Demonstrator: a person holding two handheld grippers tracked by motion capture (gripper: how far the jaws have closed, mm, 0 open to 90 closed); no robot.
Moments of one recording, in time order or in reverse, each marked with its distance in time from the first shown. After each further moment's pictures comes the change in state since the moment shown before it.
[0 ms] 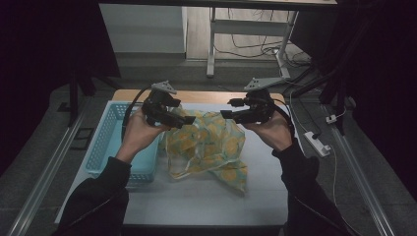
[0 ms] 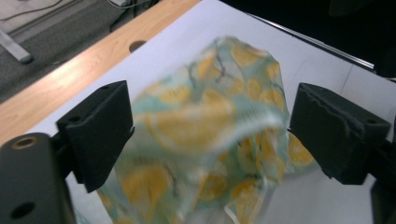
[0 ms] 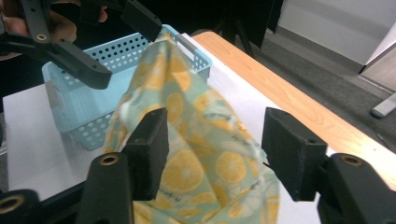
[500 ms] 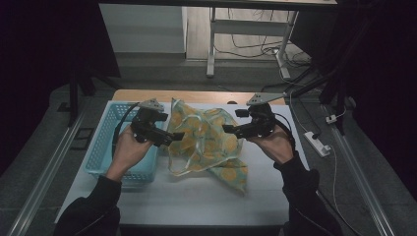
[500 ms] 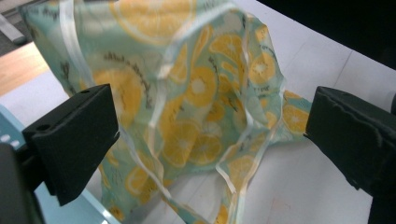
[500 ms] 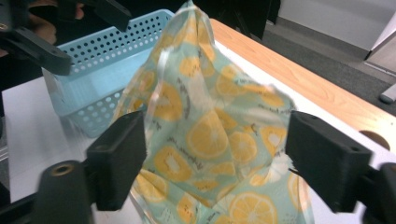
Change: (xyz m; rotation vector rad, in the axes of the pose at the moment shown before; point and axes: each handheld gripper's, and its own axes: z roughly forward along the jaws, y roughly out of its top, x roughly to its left) left arm -0.003 -0.052 -0.006 -0.022 -0.015 -0.060; right arm 0.004 -0.039 0.005 0.003 -0.007 0.051
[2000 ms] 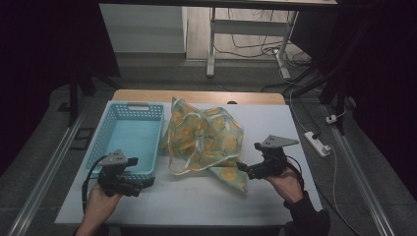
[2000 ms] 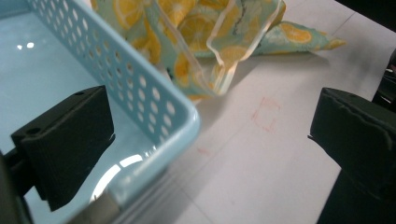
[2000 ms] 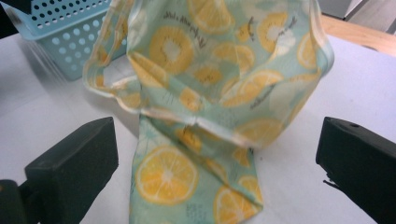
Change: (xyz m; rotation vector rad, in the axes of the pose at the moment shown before) left arm -0.030 -0.151 -0.040 -0.052 0.048 -0.135; right arm 0.023 -0.114 -0.018 0.012 -0.102 0.077
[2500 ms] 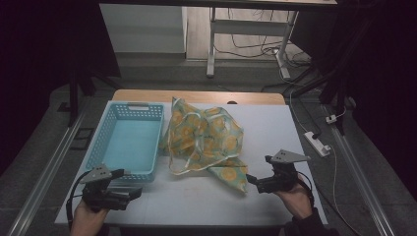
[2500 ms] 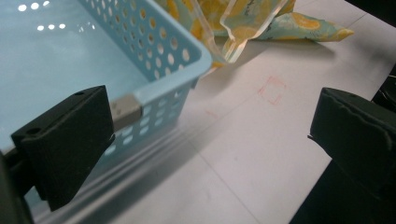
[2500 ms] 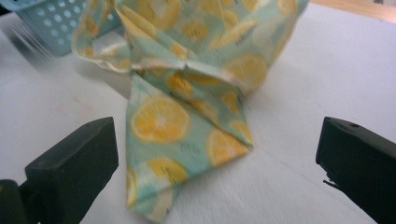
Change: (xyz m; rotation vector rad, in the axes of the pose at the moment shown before) left arm -0.004 -0.038 -0.027 -0.027 0.051 -0.050; right arm 0.002 -0.041 -0.025 0.015 -0.064 0.041
